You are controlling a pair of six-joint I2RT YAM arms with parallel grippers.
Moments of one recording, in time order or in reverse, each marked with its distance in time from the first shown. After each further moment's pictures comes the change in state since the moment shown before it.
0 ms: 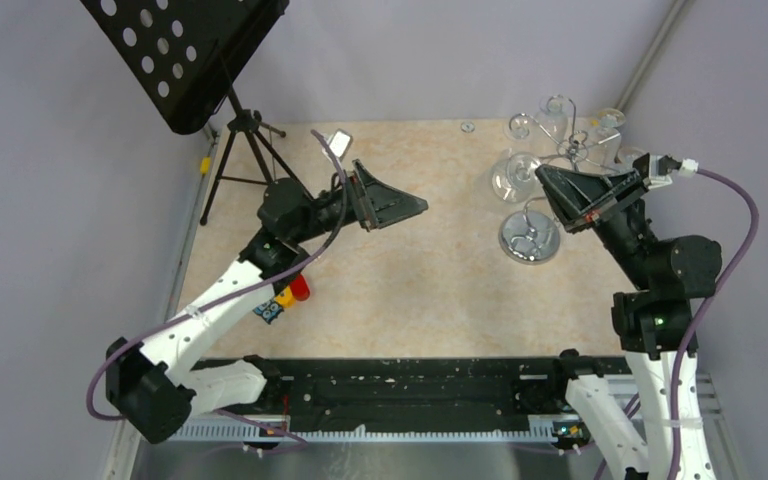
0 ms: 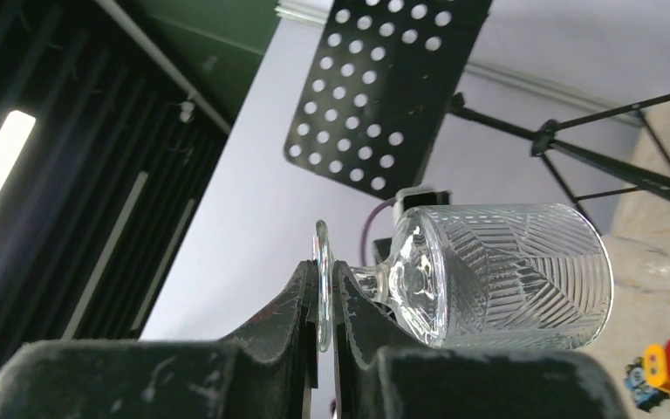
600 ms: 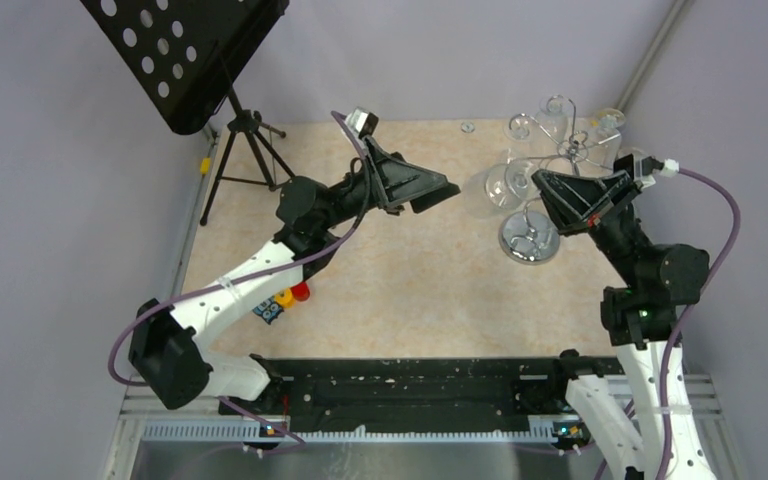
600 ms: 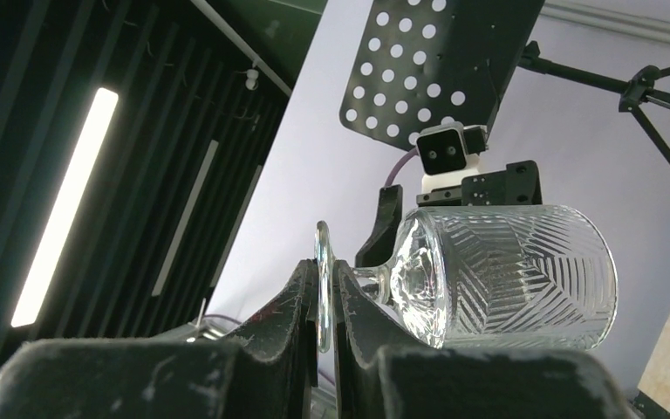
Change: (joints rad) left arm -0.142 0.214 0.109 0.492 -0.042 -0.369; right arm 0.000 -0.002 -0.118 0.308 -0.087 0.231
